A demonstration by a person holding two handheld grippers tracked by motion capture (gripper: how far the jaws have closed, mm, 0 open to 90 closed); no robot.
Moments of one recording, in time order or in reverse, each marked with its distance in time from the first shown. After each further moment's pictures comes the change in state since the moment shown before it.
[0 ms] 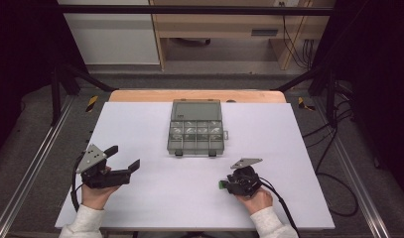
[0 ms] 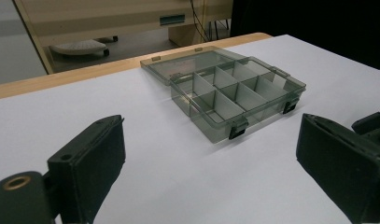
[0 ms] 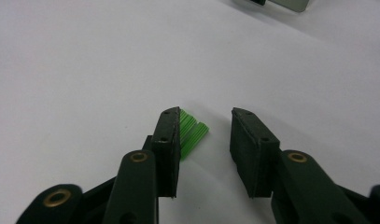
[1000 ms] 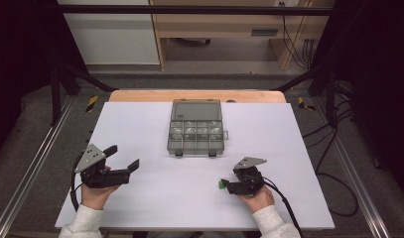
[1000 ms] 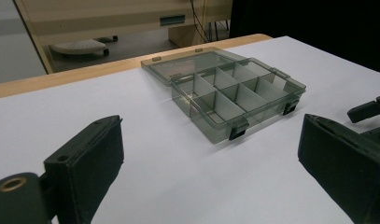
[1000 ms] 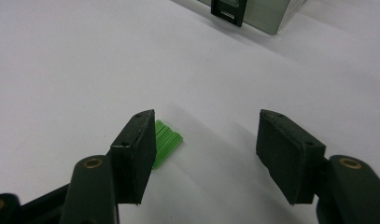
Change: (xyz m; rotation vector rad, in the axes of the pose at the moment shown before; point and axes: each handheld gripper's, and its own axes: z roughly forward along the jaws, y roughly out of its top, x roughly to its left) left arm 0.002 0.001 -0.001 -0.004 -0.003 -0.011; right arm -0.009 -0.003 -0.001 -0.080 -0.041 -0.042
